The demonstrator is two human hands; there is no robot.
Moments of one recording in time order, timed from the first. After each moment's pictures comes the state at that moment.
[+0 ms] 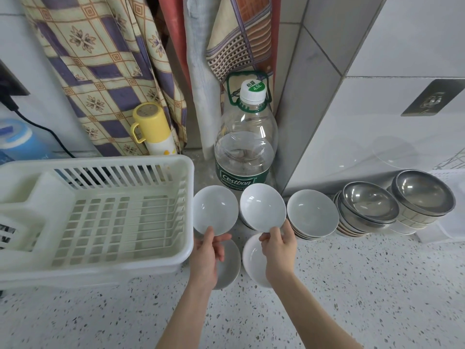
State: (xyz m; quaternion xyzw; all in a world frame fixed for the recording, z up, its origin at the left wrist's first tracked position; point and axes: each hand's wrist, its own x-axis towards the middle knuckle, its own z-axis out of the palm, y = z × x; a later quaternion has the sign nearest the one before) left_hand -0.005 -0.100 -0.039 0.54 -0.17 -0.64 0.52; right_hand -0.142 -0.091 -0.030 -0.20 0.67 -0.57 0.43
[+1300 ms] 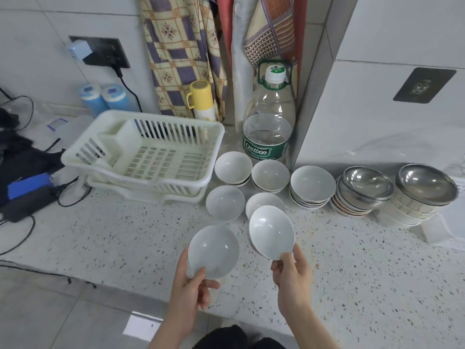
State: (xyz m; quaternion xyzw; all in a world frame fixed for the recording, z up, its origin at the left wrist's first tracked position) left_hand 0.010 0.141 -0.036 0.62 -0.21 -0.57 0.50; right_hand -0.191 0.088 0.003 -0.25 0.60 -0.51 0.56
